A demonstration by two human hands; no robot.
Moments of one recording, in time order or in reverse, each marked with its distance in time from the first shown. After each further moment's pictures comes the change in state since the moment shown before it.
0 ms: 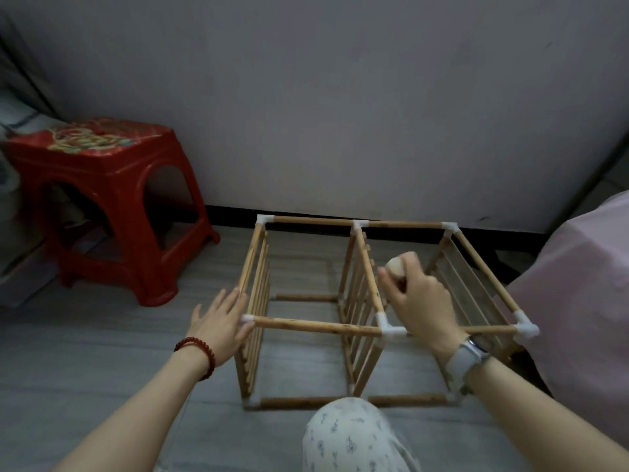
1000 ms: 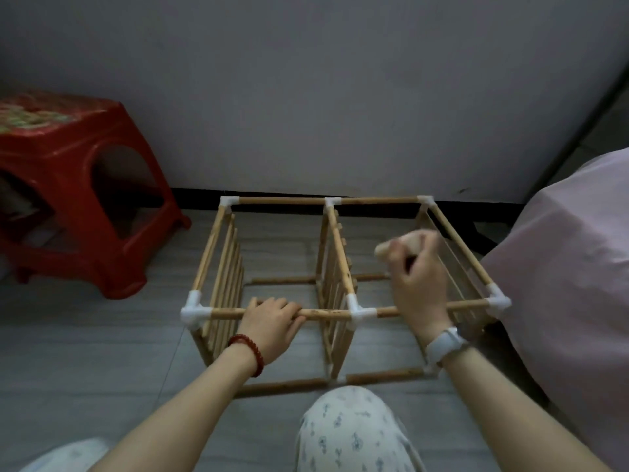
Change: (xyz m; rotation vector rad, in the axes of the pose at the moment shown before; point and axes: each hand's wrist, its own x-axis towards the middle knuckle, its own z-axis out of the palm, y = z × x) left_hand 0.026 0.117 0.041 0.004 0.272 0.376; right_hand -0.005 0.037 -0.012 0.191 0.091 0.190
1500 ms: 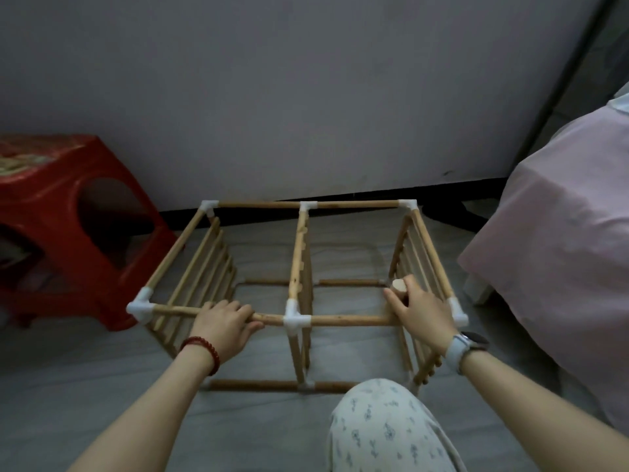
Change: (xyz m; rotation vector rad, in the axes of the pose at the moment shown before) left_hand -0.002 -0.068 -0.028 0.245 -0.177 -0.053; right_hand -0.028 0.068 0.015 -0.316 -0.289 0.308
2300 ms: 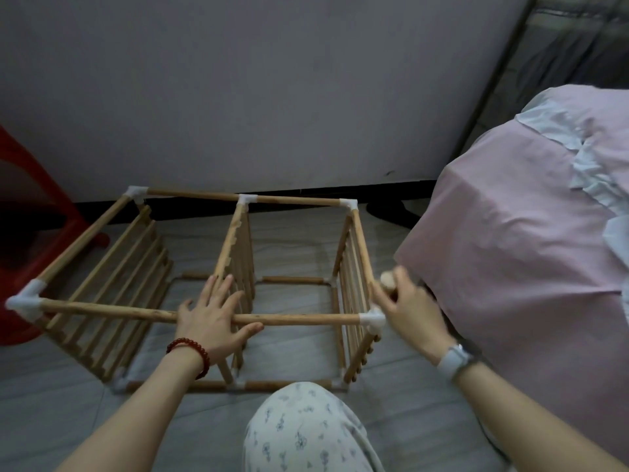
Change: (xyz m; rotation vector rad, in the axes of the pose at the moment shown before) left_hand 0.031 0.086 0.005 -0.126 -0.092 -0.059; right_hand -0.032 0.036 -0.067 0.062 0.120 -0.018
